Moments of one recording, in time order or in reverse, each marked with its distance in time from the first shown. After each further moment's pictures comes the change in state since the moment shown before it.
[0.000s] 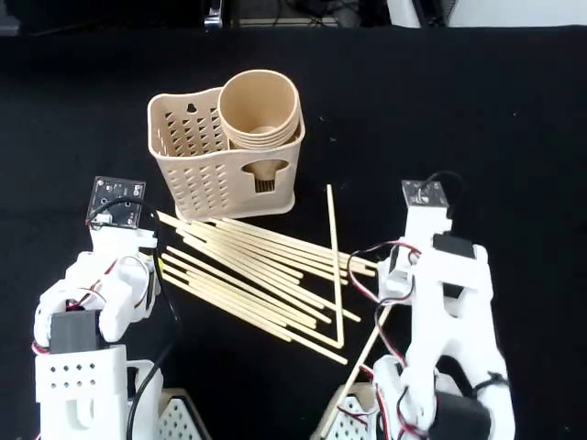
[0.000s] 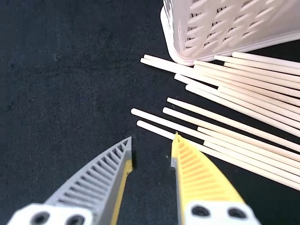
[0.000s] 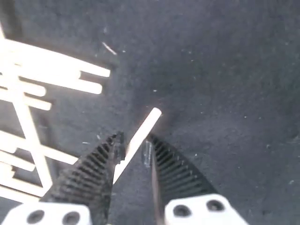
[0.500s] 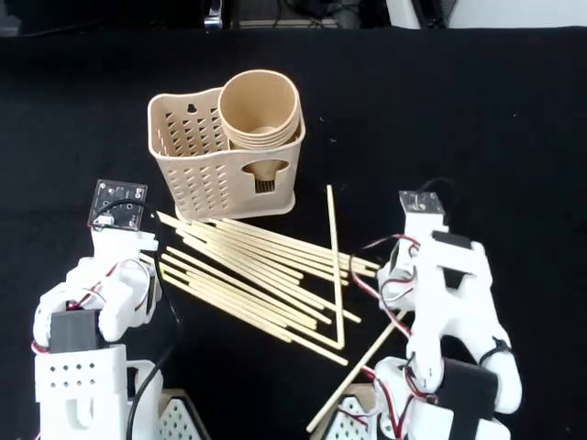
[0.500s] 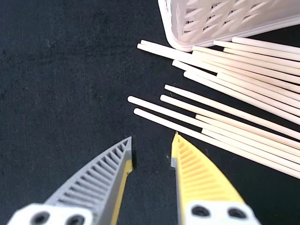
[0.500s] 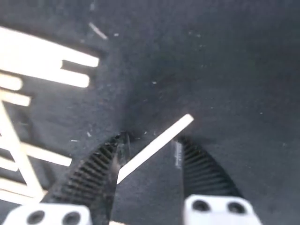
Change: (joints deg) left arm 0.0 0.0 0.0 2.6 0.0; right arm 1.9 14.0 -1.1 -3.8 0.5
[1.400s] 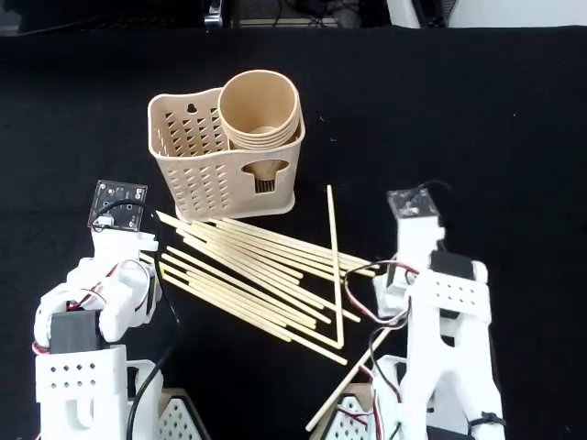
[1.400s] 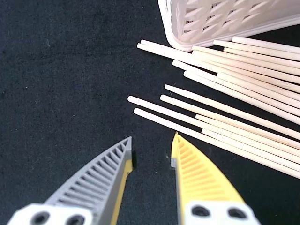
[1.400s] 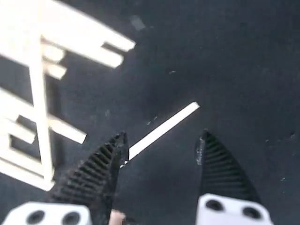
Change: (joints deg) left arm 0.0 0.0 0.0 0.4 0.0; right arm -1.1 -23.9 7.0 6.4 4.9
